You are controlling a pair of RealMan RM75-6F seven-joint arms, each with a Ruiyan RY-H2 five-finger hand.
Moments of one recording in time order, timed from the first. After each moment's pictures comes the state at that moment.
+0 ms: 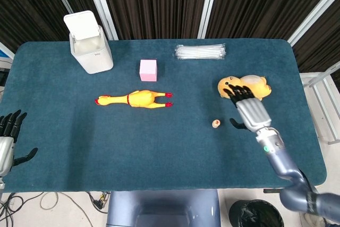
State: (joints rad) left arm -0.10 -1.13 -0.07 -1.63 1.47 1.49 0.07; right arm 0.60 -1.17 0.15 -1.68 -1.21 1.09 -0.19
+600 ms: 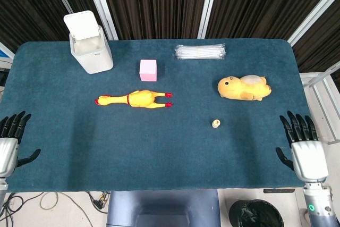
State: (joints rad) left arm -0.10 -1.15 -0.06 -1.62 1.48 1.49 0.09; right arm 0.16 -1.21 -0.02 -1.62 -1.54 1.70 -0.25
